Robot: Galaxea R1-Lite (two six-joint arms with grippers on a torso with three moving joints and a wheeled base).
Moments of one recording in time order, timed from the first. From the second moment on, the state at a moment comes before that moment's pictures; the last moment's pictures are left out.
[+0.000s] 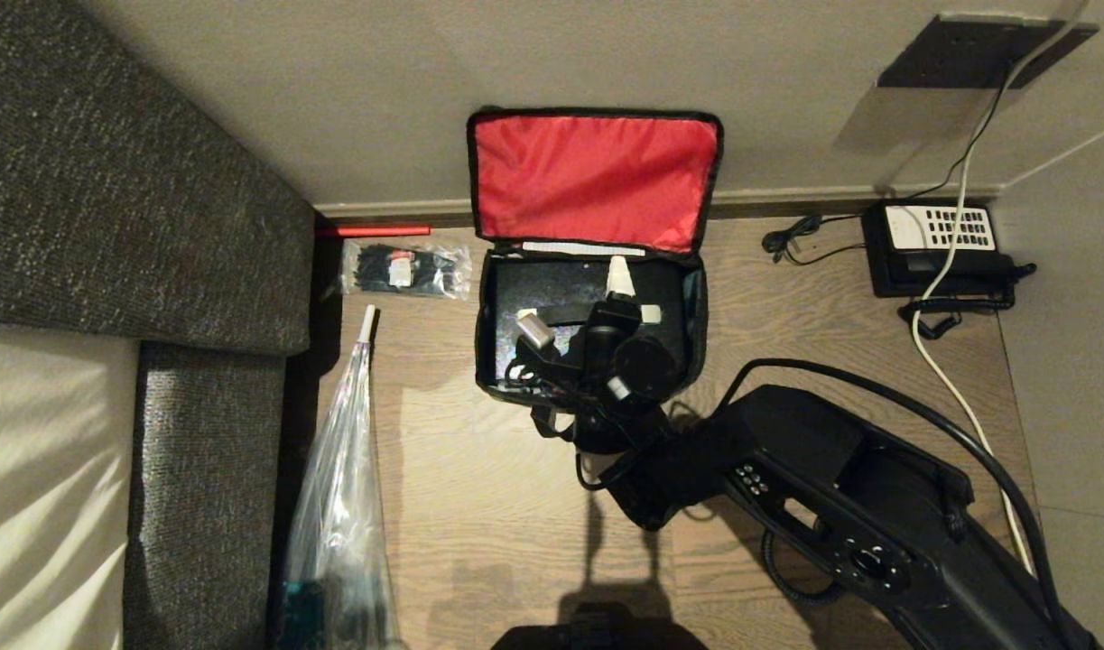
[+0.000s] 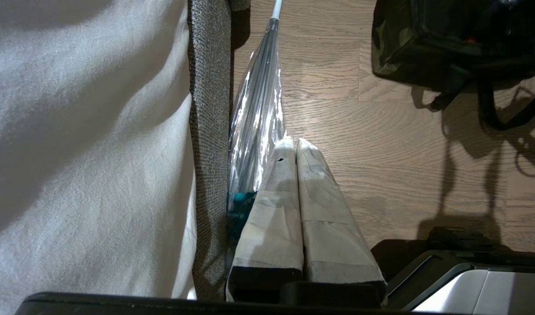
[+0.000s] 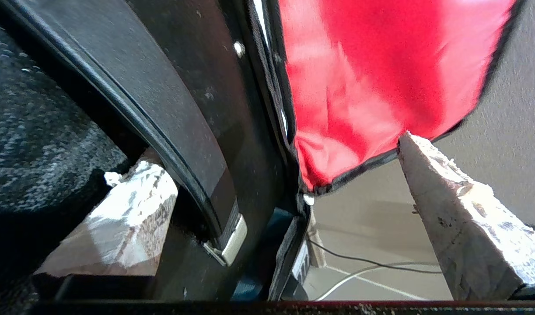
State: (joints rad) left arm 0.00 0.00 0.00 0.01 0.00 0.00; right arm 0.69 2.67 -1.70 -1.51 -0.77 -1.69
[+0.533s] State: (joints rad) left arm 0.00 0.00 0.00 0.01 0.00 0.00; right arm 0.68 2.69 -1.73 -1.52 -0.78 -1.68
